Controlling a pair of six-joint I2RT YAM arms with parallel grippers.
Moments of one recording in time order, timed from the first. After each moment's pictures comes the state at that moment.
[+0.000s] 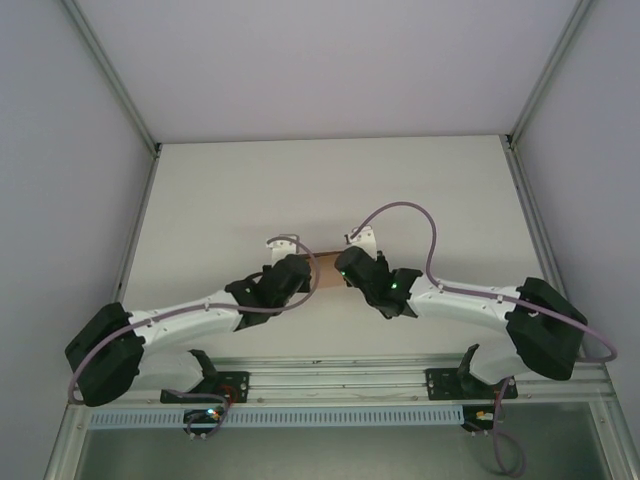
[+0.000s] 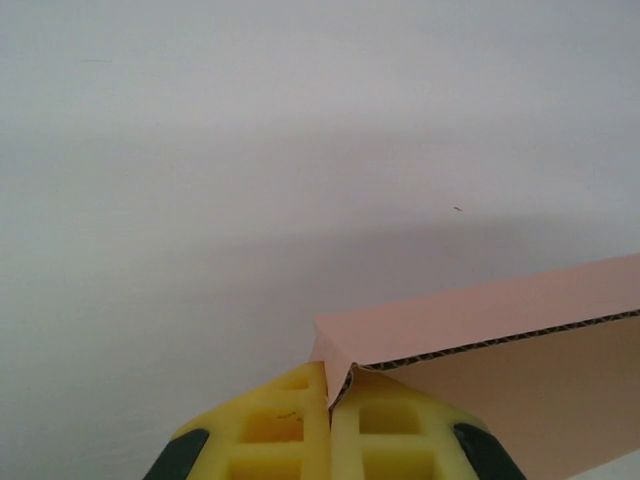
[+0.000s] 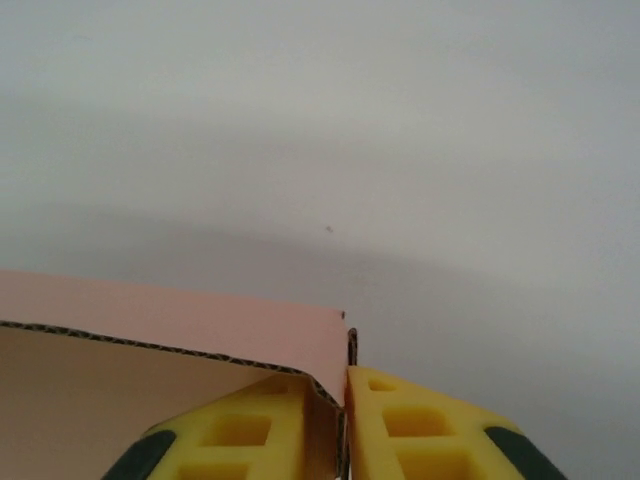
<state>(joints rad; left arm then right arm) -1.02 1.24 0.60 -0.09 -0.53 -0.71 0.94 1.41 0.79 -0.16 0.59 0.52</state>
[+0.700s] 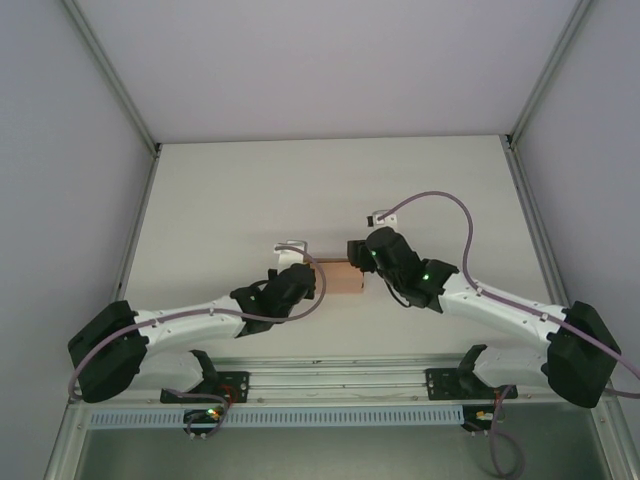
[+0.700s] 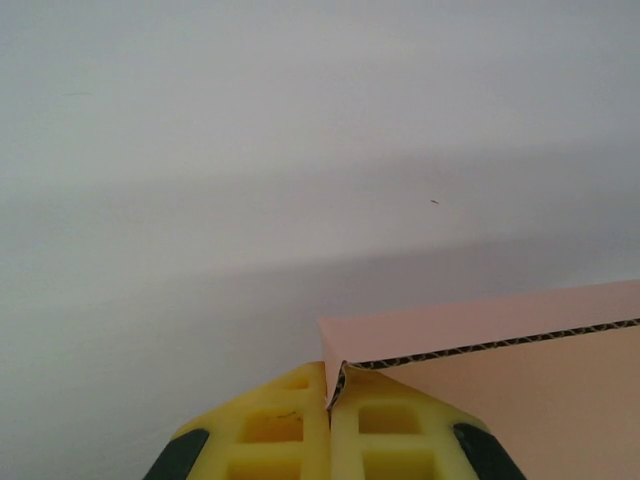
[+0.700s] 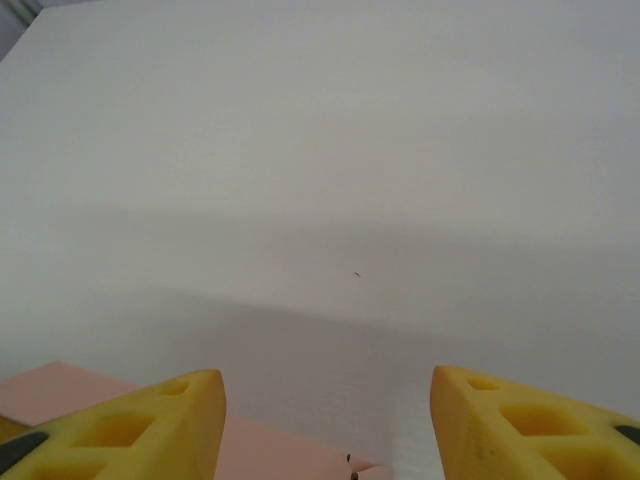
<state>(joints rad) -1.09 1.27 0.58 -0.02 -0.59 -0.64 0.79 1.23 0.78 -0.18 0.38 0.56</state>
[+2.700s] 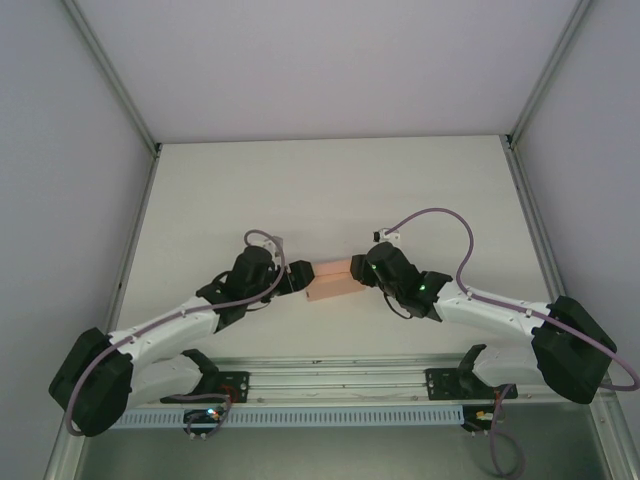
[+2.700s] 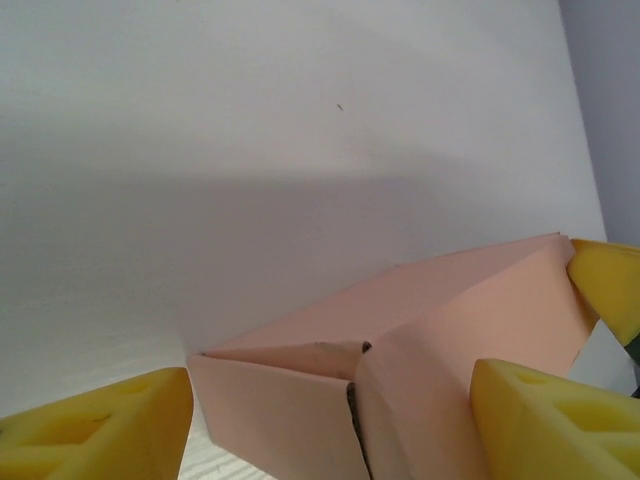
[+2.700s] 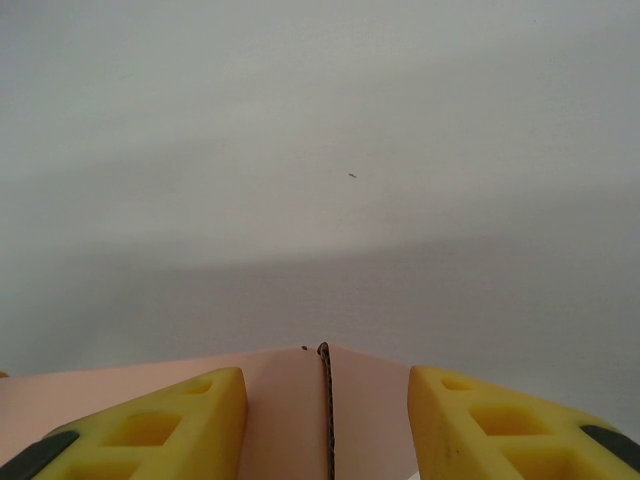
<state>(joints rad) -0.75 1.10 0.49 -0.01 0.14 -0.88 0.79 1.26 0.63 -0.08 0.30 0.76</state>
